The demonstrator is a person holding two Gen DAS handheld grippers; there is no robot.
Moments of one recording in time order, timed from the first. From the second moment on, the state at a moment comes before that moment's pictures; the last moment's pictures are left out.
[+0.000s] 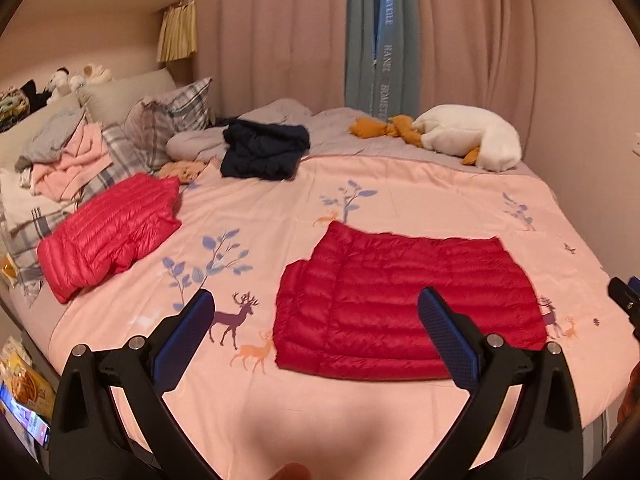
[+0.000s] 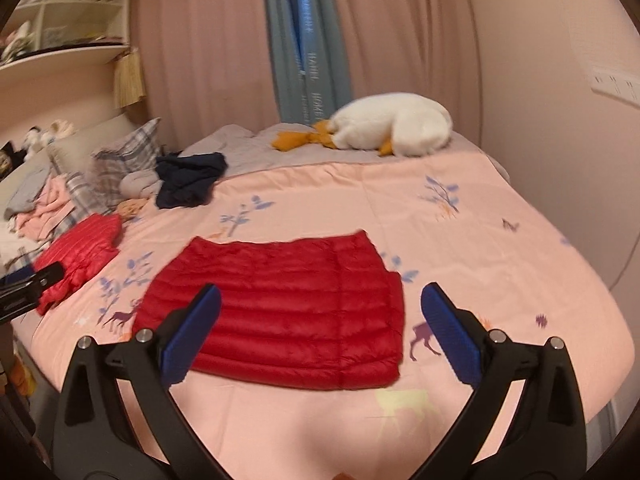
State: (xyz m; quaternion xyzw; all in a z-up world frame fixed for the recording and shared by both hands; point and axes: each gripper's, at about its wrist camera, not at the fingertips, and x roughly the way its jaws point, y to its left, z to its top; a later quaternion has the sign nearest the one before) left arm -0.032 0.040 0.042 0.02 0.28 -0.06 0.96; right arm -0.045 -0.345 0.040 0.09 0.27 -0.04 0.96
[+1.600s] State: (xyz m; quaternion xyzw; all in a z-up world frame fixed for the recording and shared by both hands) left arm -0.044 -0.001 -0.009 0.07 0.36 -0.07 0.93; right arm -0.042 -0.290 -0.008 0.08 0.36 -0.01 0.93
